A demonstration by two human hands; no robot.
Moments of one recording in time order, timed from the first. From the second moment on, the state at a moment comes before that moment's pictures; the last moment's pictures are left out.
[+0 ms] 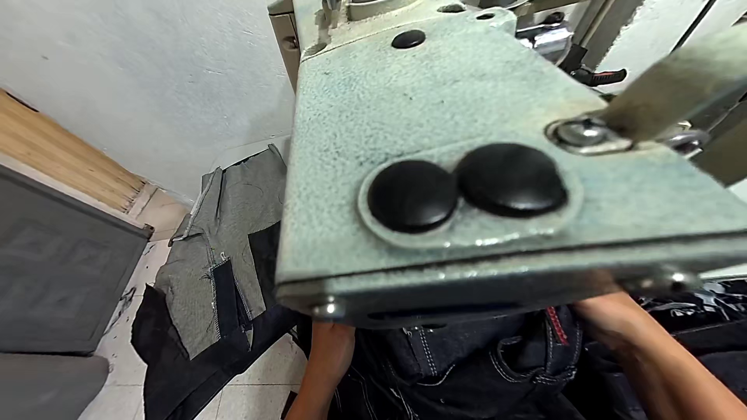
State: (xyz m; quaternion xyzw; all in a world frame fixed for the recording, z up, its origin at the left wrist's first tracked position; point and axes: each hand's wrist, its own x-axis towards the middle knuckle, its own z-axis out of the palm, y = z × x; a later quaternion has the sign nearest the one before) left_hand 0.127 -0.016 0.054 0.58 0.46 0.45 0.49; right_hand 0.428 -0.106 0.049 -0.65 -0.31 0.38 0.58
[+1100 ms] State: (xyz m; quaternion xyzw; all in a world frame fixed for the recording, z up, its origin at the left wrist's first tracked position) left_hand 0.136 -0.048 0.083 0.88 0.42 0.19 -0.11; right_hand 0.406 -0.088 0.020 -0.67 -0.17 0.42 0.59
